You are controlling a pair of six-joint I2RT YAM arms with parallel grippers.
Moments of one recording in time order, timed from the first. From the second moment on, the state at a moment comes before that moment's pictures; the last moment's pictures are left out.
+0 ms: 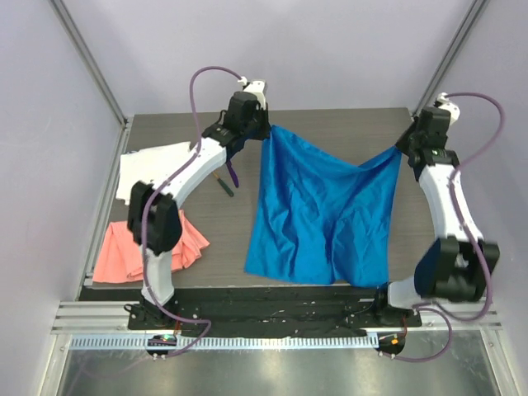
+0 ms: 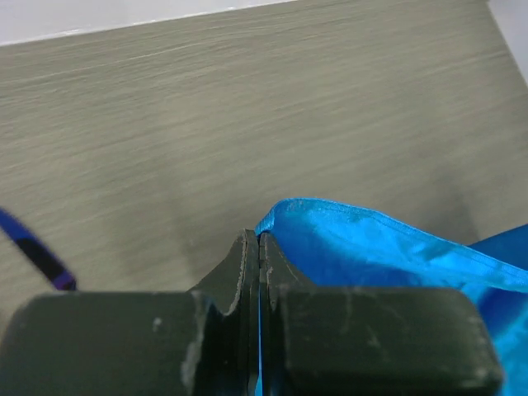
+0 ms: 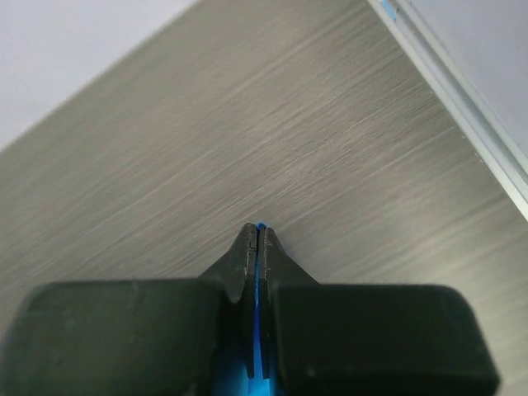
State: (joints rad) left arm -0.55 1.93 1.79 -0.29 -0.05 -0.29; right arm -0.16 1.39 1.27 -0.36 0.15 0.41
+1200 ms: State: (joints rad) left arm -0.36 2.26 2.02 0.02 -0.08 -0.43; right arm -0.17 2.04 1.85 -0.48 0.08 0.42
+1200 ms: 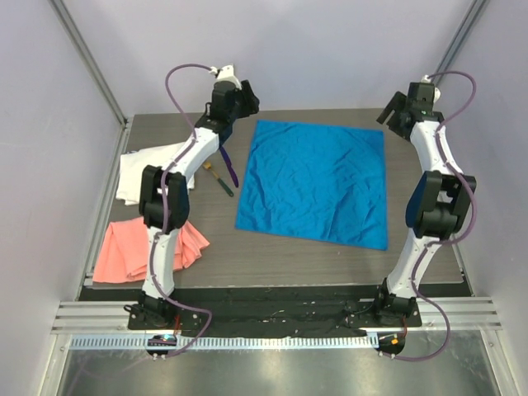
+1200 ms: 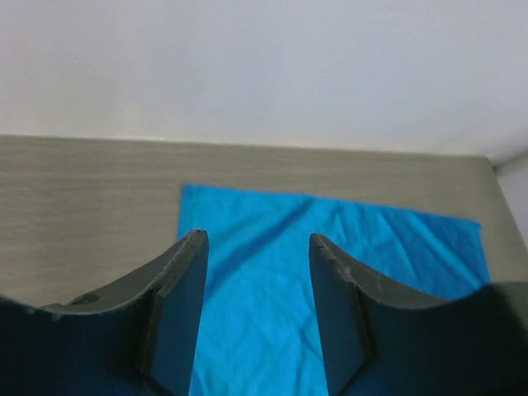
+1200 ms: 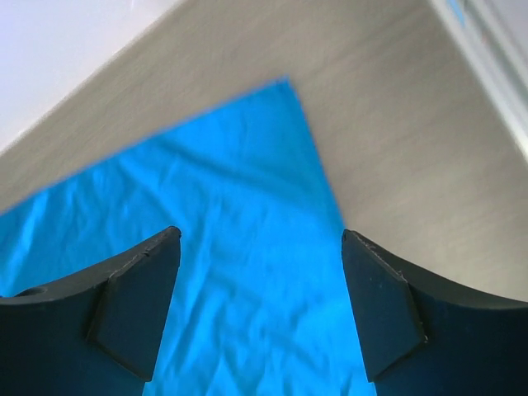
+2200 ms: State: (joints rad) left arm -0.54 1.53 1.10 -0.50 0.02 -0.65; right arm -0.14 1.52 0.92 -0.52 0.10 0.52
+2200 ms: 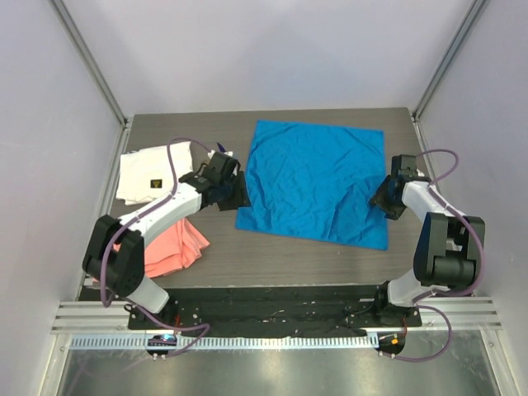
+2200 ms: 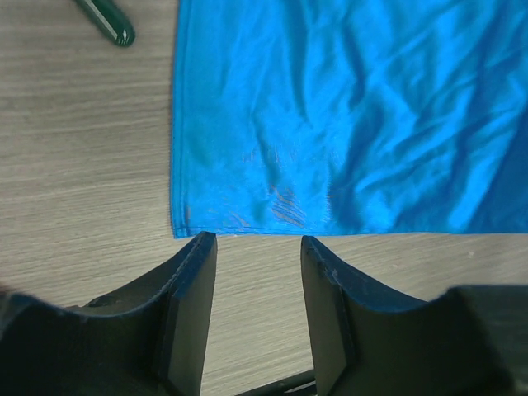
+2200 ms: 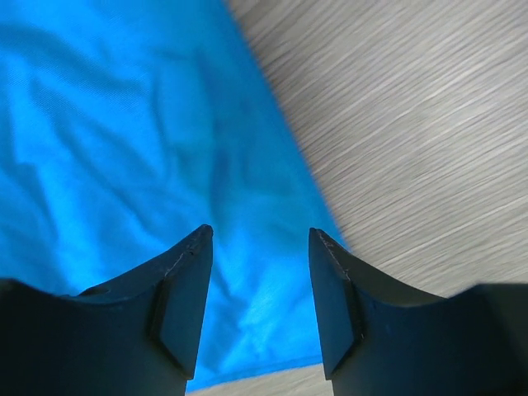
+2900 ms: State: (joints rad) left arm -0.60 1.75 1.10 -0.61 -0.19 -0.86; right arm -0.16 1.41 0.96 -0.73 0.21 0.58
